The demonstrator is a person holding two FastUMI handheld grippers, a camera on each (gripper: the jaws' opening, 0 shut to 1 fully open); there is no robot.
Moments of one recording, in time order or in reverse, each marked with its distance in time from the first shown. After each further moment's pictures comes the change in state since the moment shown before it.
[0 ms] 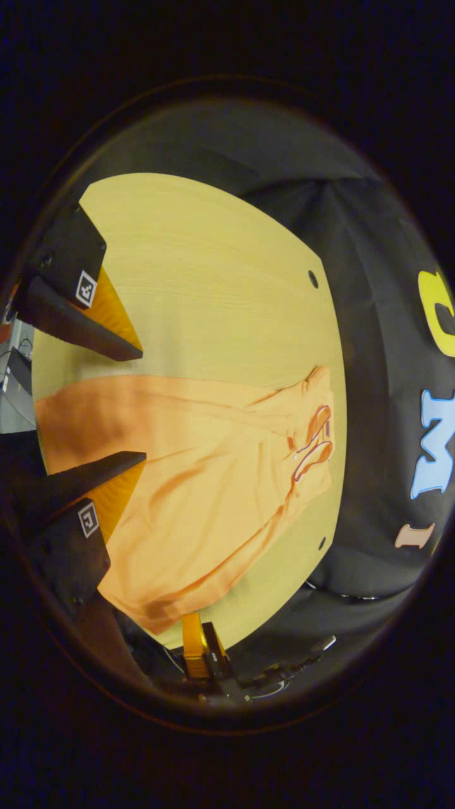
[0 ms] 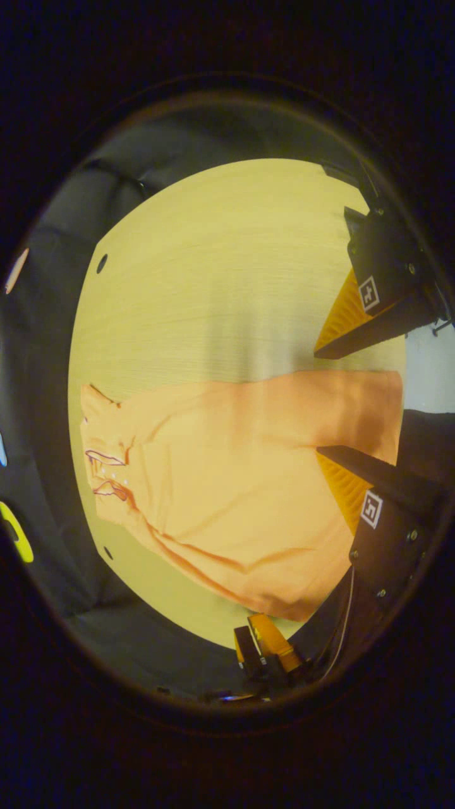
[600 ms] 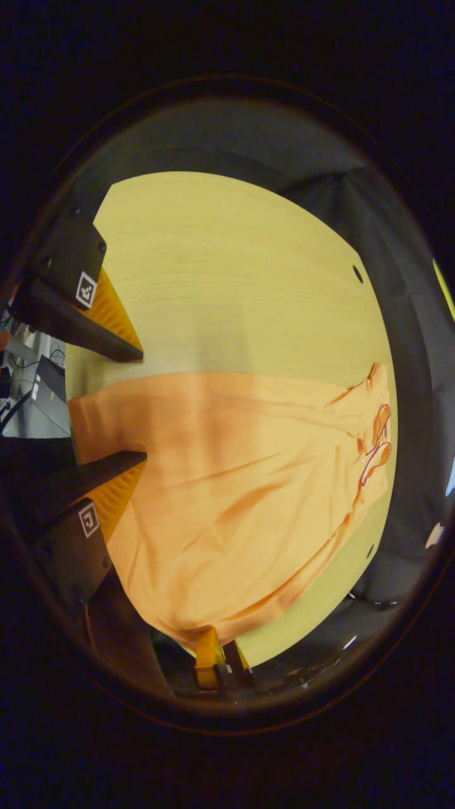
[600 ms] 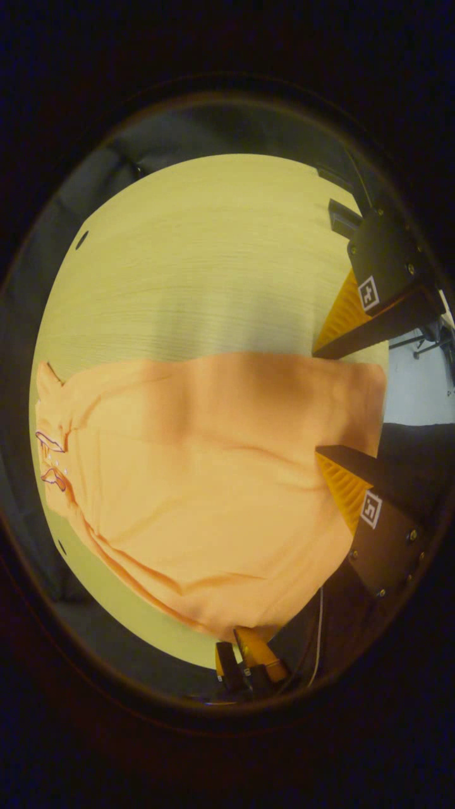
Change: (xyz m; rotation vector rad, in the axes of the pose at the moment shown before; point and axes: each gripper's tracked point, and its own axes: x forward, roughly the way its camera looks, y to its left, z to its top) left arm 0.001 0.005 -0.064 0.030 0.236 0.062; right arm 0.017 0.005 -0.043 -0.080 0.181 -0.039
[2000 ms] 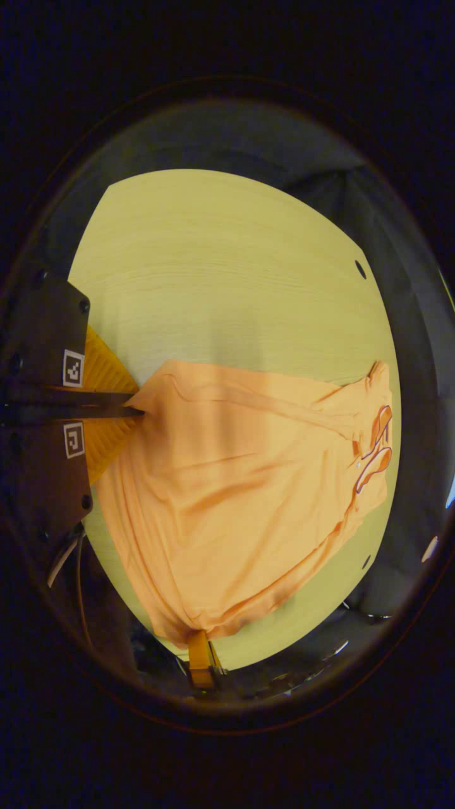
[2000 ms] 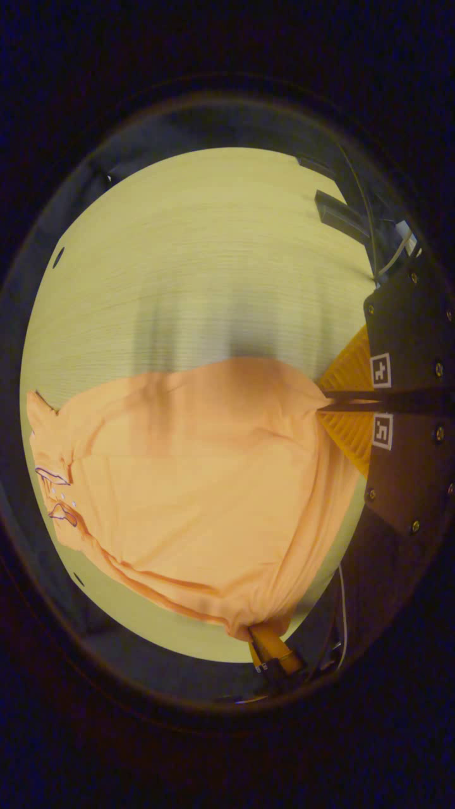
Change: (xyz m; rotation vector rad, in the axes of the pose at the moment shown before) left arm -0.002 -0.010 0.045 -0.056 0.018 -0.014; right arm -0.012 0.002 0.027 0.155 0.053 0.049
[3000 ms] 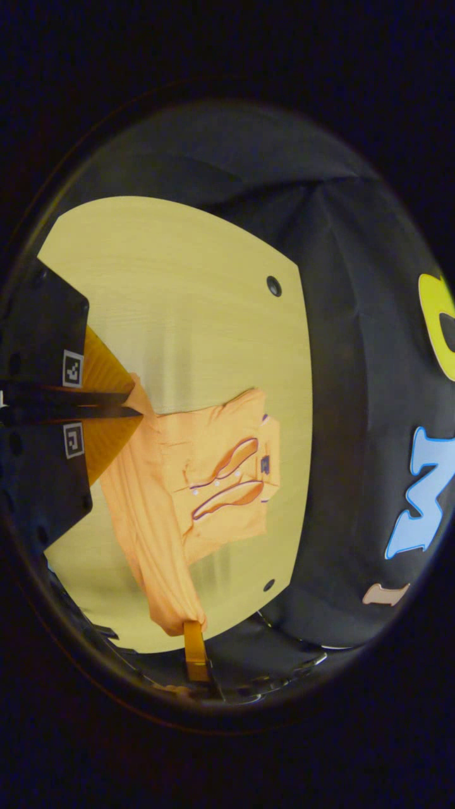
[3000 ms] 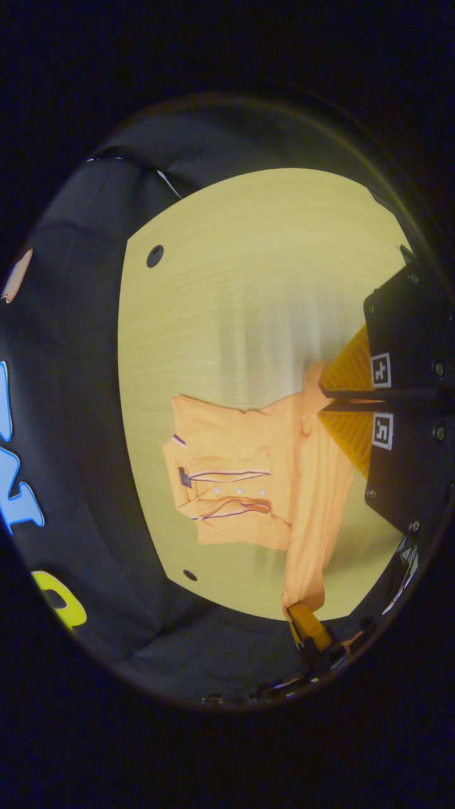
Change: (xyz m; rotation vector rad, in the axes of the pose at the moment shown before) left arm -0.039 0.041 0.258 -0.092 -0.308 -0.005; right arm -0.088 -0.004 0.257 0.079 -0.372 0.085
